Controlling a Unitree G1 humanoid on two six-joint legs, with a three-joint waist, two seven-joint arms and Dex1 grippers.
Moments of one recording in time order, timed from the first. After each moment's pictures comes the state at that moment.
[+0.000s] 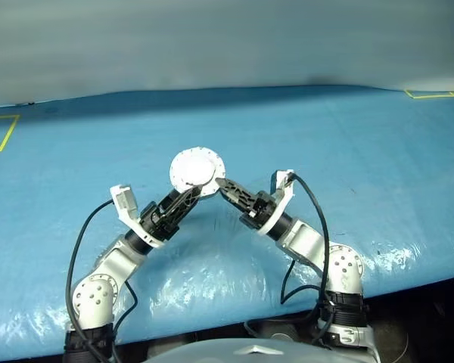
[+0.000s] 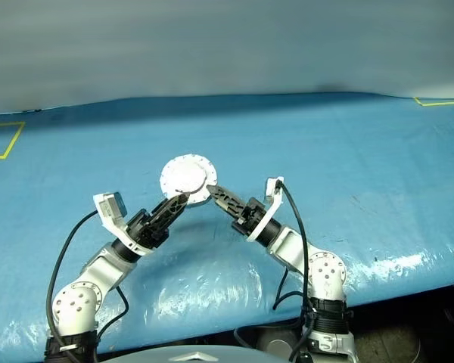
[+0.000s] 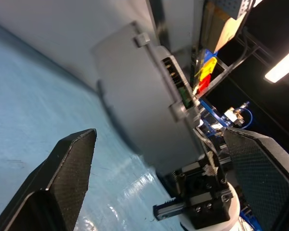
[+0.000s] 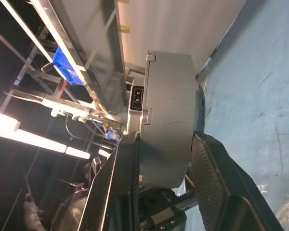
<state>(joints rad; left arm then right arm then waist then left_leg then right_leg) 0.07 0.20 0.15 -0.36 -1.04 0.65 -0.66 -0.16 0.01 -0.10 -0.17 1.39 1.00 0.25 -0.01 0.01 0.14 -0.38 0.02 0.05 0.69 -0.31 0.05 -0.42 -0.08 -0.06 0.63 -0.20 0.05</state>
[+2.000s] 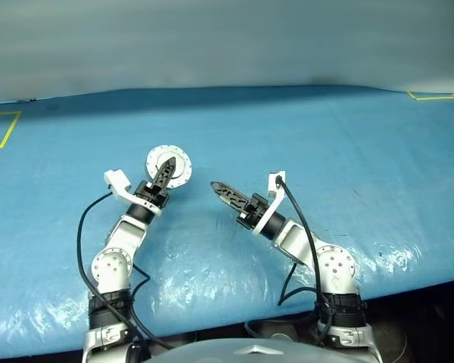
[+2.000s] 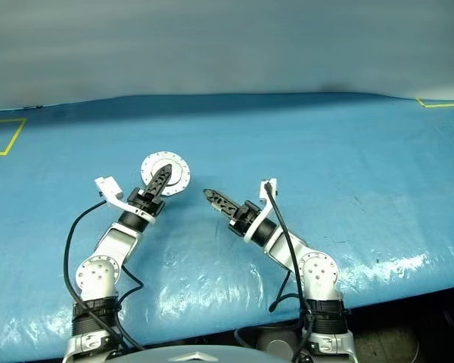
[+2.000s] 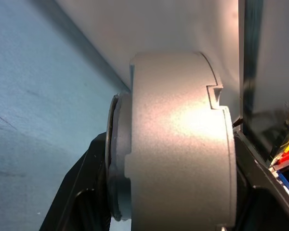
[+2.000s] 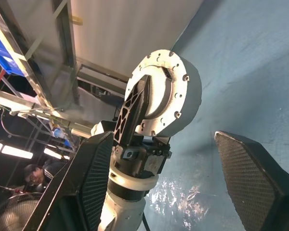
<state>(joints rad) -0.17 0.04 0.32 -0.04 -0.95 0.48 -0.30 -0.16 -0.02 -0.05 -0.18 1.18 0.88 0.23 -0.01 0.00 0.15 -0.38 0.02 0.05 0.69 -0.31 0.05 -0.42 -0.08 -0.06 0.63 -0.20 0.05</state>
